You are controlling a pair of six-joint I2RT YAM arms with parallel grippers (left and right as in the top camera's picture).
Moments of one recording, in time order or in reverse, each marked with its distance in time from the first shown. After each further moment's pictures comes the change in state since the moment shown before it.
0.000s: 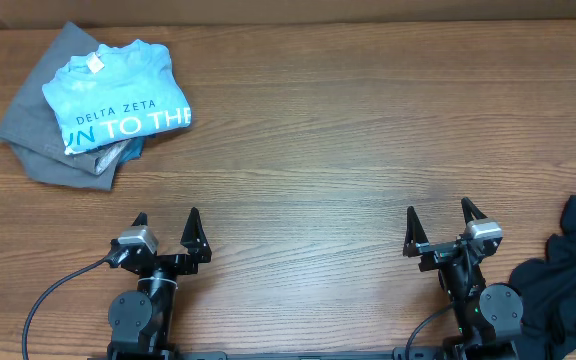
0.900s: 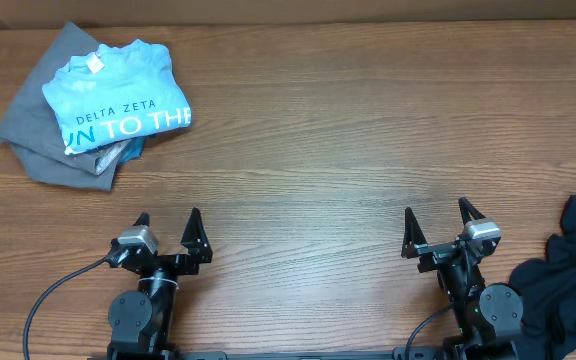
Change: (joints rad) left arm 0.000 0.000 0.000 0.000 0.024 -0.028; right arm 0.000 0.000 0.000 0.002 -0.030 0.000
